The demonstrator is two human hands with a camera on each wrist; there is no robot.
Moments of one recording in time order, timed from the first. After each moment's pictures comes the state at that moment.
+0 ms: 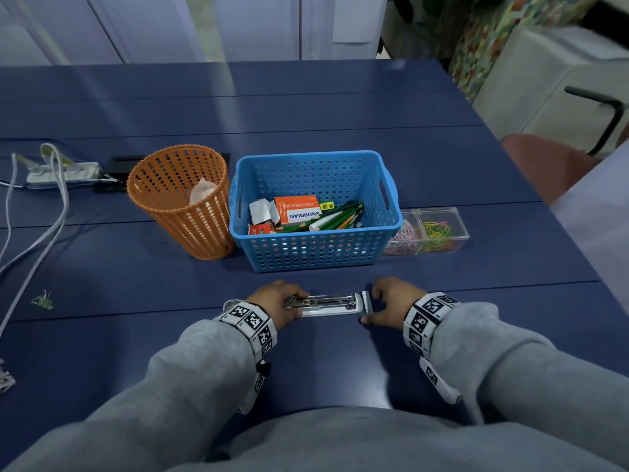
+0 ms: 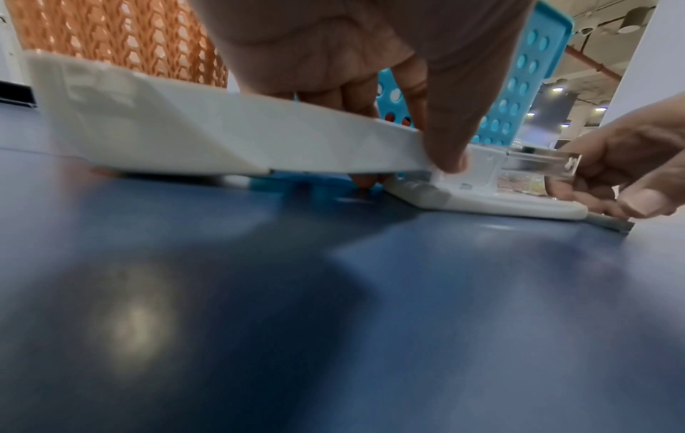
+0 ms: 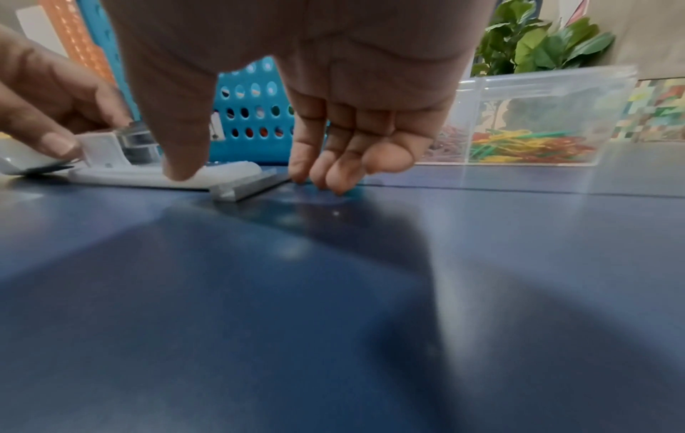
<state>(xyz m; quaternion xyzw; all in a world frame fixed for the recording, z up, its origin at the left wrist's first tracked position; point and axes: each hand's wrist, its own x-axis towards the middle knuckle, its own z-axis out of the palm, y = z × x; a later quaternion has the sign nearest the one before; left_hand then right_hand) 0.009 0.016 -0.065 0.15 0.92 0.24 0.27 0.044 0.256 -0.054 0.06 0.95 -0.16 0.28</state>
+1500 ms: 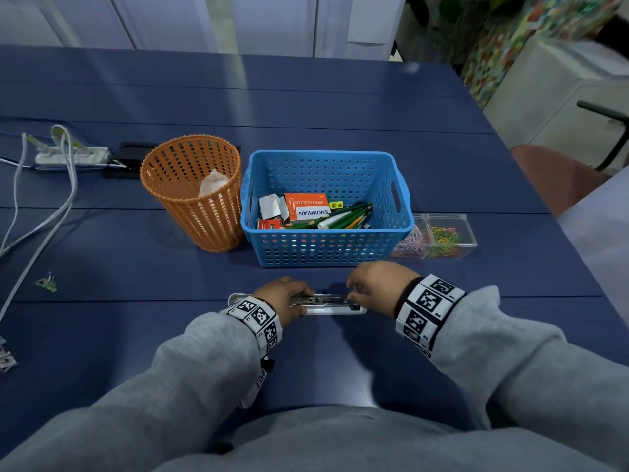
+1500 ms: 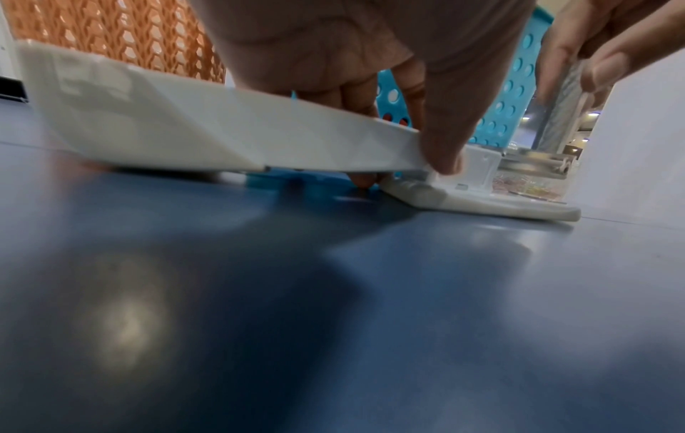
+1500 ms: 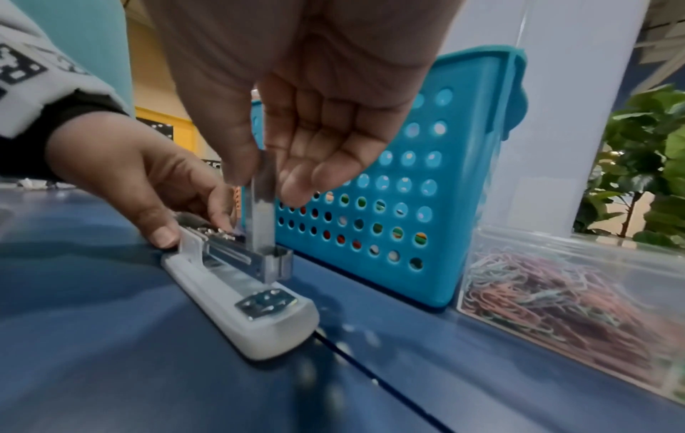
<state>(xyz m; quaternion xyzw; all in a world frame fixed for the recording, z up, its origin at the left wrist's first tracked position) 0.008 0.013 -0.075 0.17 0.92 0.24 0.25 0.028 0.216 0.001 -0.16 0.96 -0.08 0.22</state>
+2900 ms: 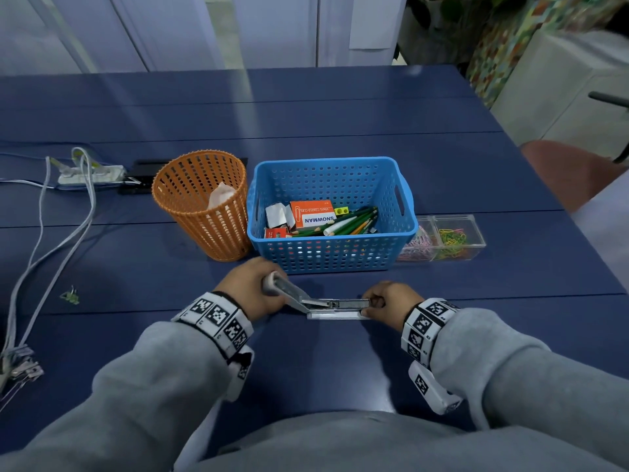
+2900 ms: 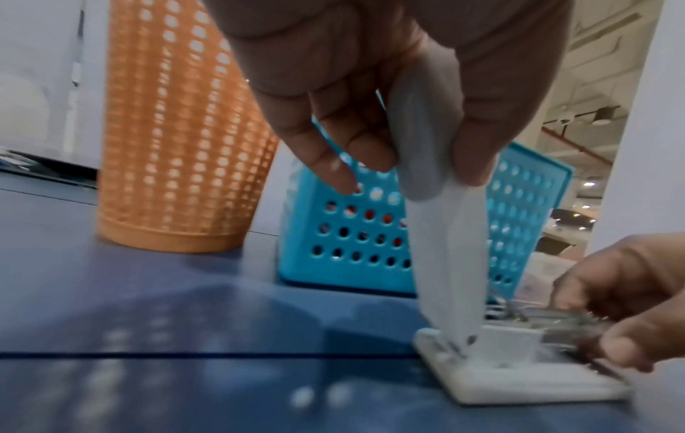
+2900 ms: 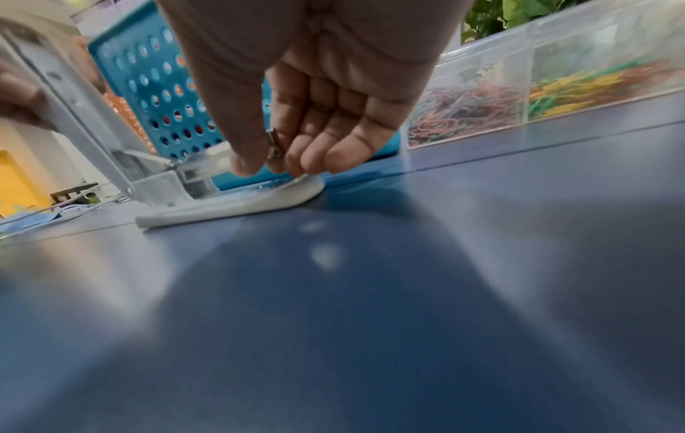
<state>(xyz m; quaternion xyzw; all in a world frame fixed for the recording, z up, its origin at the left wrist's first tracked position) 0.005 -0.026 -0.010 0.15 0.93 0.31 0.12 0.039 0.233 -0.051 0.02 0.94 -0.26 0.23</state>
